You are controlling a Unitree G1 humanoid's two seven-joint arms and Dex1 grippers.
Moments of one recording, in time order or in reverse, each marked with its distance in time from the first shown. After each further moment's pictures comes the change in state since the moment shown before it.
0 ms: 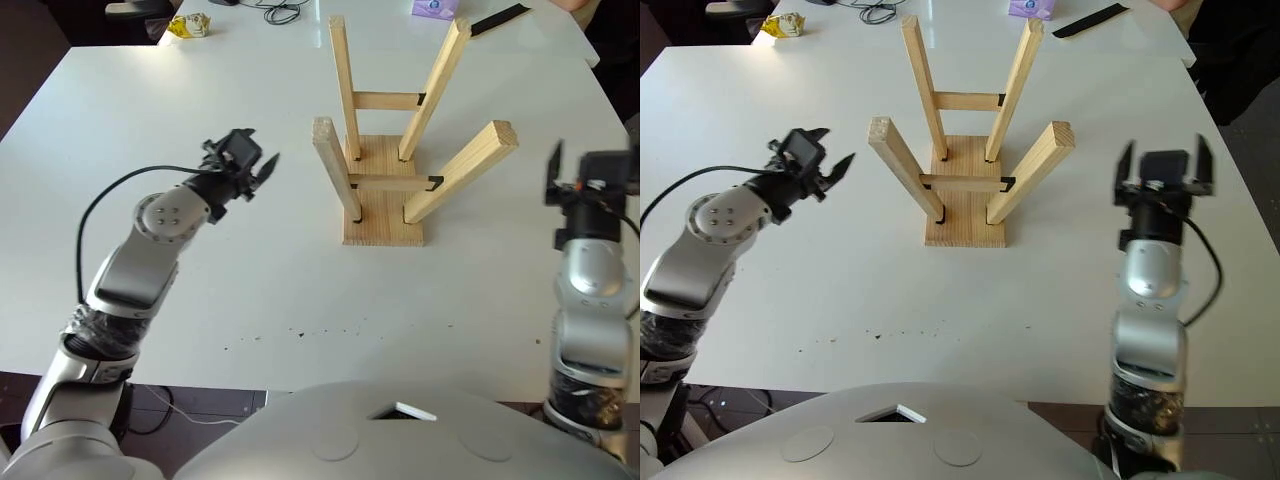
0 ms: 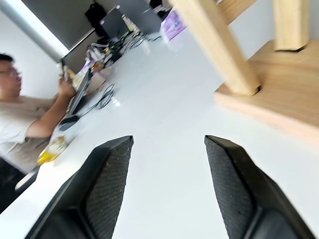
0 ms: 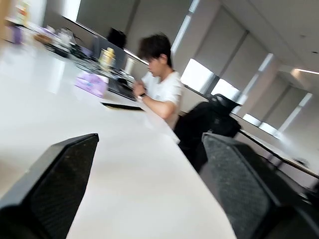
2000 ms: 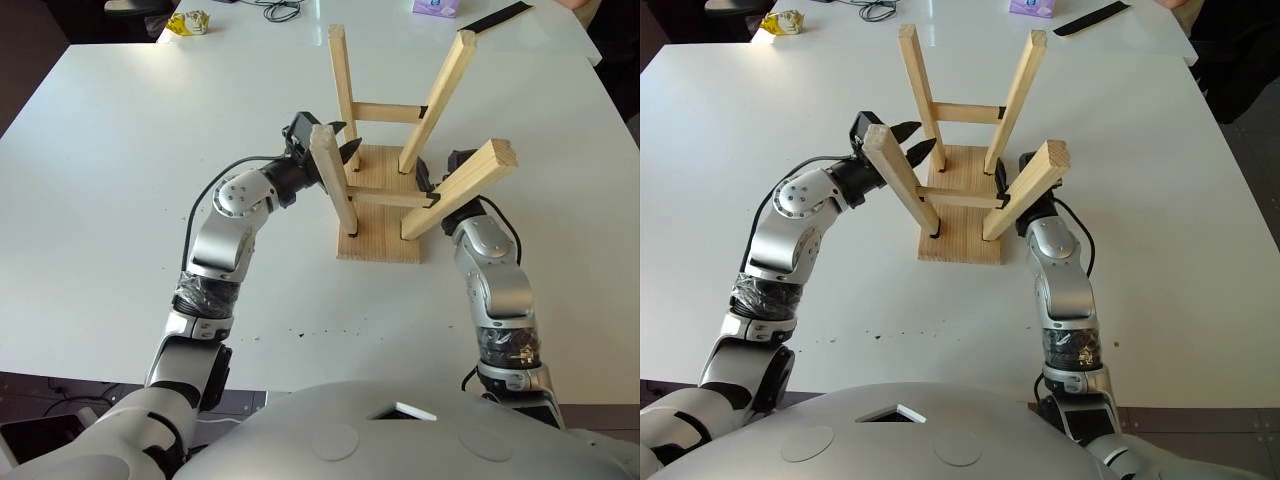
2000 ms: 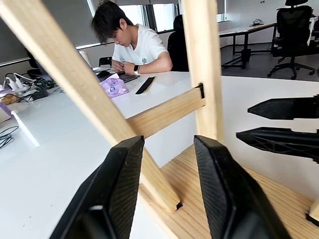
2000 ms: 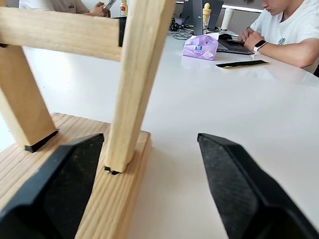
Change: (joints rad) left arm -0.125 -0.393 0.137 0.342 -0.022 -0.179 -0.230; right arm -0.078 0.186 0.087 0.336 0.243 -0.047 0.094
